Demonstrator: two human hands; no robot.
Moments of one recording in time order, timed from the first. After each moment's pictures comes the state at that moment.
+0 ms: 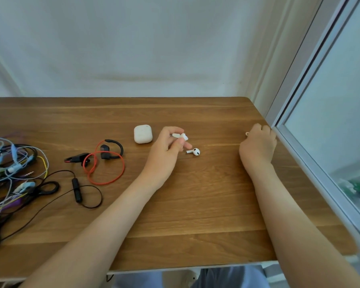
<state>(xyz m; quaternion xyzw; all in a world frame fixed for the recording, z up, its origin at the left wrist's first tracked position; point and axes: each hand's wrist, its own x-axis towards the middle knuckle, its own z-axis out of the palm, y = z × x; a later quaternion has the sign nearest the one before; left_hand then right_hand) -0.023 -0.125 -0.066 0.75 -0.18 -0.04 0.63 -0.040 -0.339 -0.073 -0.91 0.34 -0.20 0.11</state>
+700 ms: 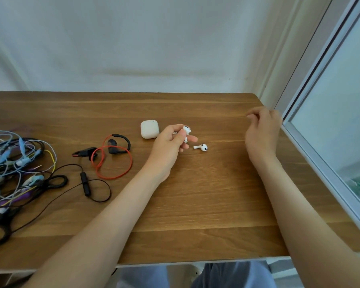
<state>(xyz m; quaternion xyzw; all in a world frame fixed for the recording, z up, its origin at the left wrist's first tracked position) -0.013 -0.121 -0.065 0.69 -0.11 -0.11 0.70 -0.044 -0.319 -0.054 -0.83 0.22 -0.35 0.37</state>
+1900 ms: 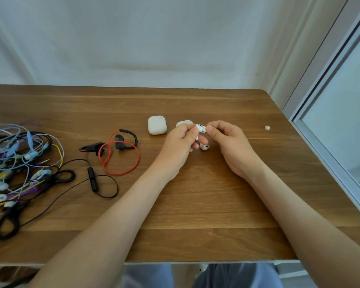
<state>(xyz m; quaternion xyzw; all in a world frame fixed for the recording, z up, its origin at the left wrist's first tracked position) -0.018 -0.120 -0.060 0.73 -0.15 -0.11 0.66 -0.044 -0.261 -0.069 -0.73 0.03 -0.10 0.68</state>
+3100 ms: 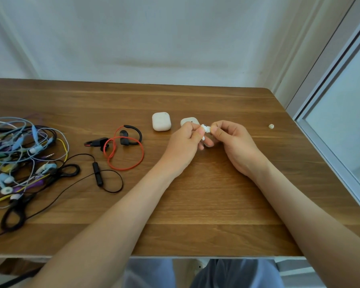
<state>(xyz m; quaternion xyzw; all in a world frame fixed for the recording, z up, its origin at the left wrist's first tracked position) -0.018 -0.121 -0.067 0.77 -0.17 -0.10 0.61 -0.048 -0.260 -0.067 -0.74 0.00 -0.07 0.67</state>
